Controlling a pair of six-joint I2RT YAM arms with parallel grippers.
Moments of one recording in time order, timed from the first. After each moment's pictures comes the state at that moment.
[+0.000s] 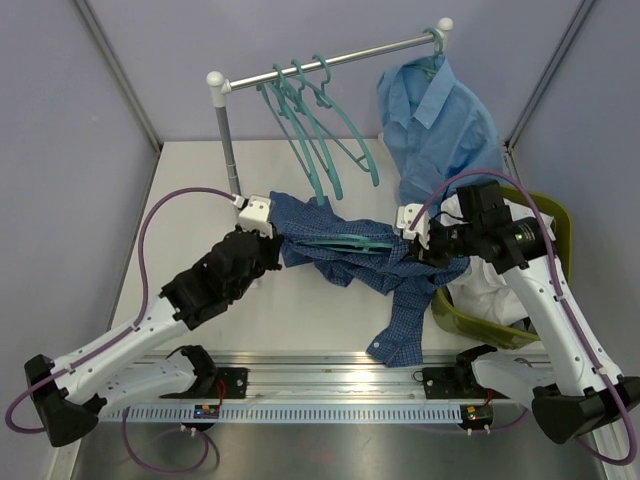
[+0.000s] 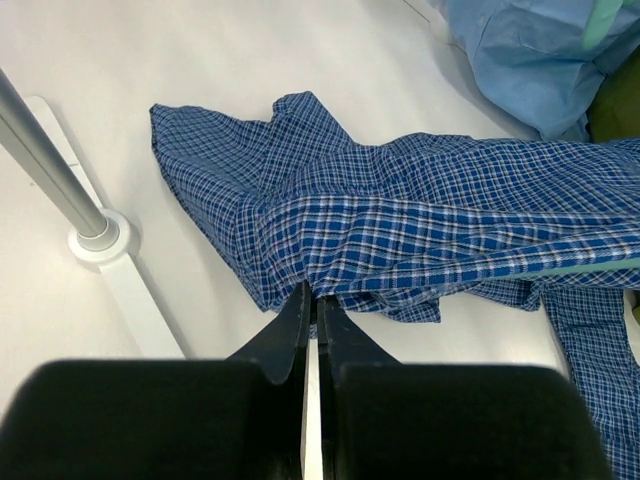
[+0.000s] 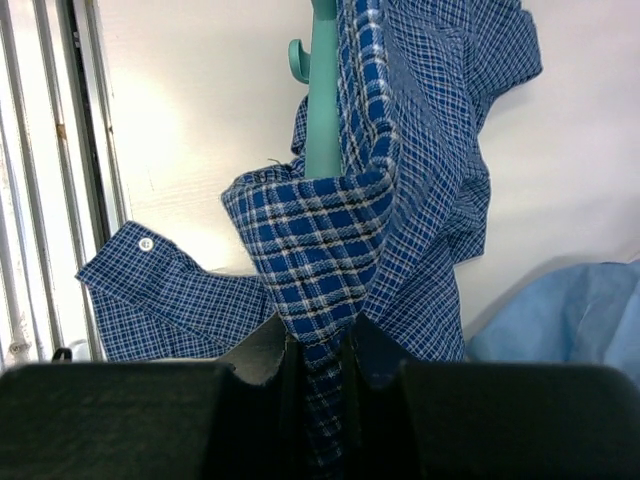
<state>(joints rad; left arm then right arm) -0.86 0.89 0.84 -0.32 -0.48 -0.30 0.33 1.08 1.28 -1.11 -0.65 -0.94</state>
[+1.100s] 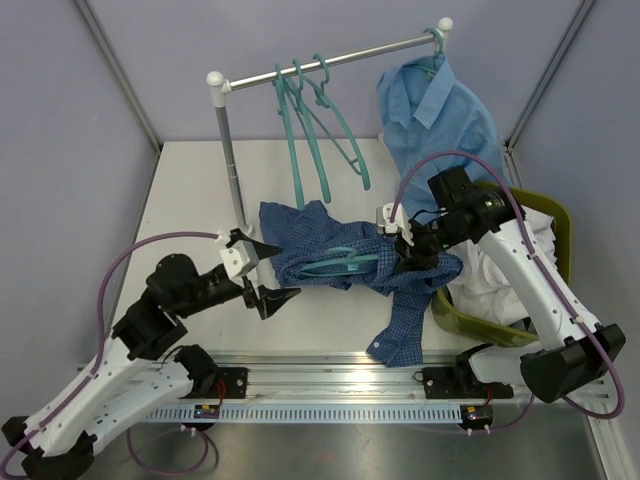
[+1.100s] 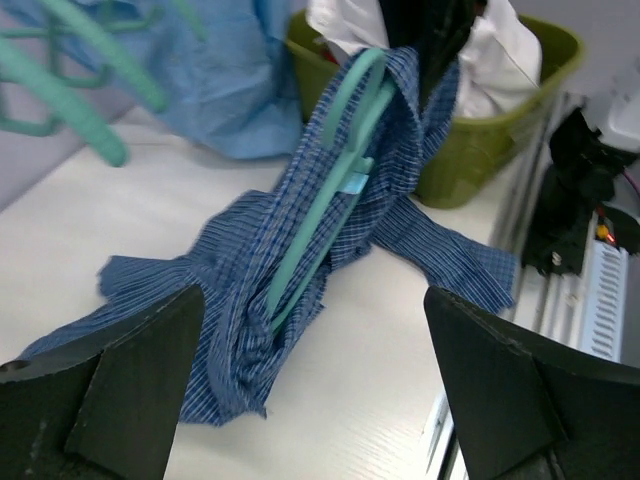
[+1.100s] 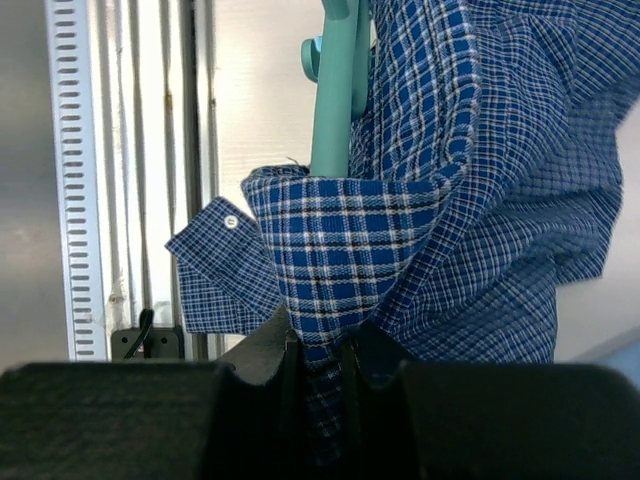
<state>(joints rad) -0.75 0.52 0.77 -0.32 0.34 0.07 0.37 1.28 1.41 -1.31 -0.73 -1.01</state>
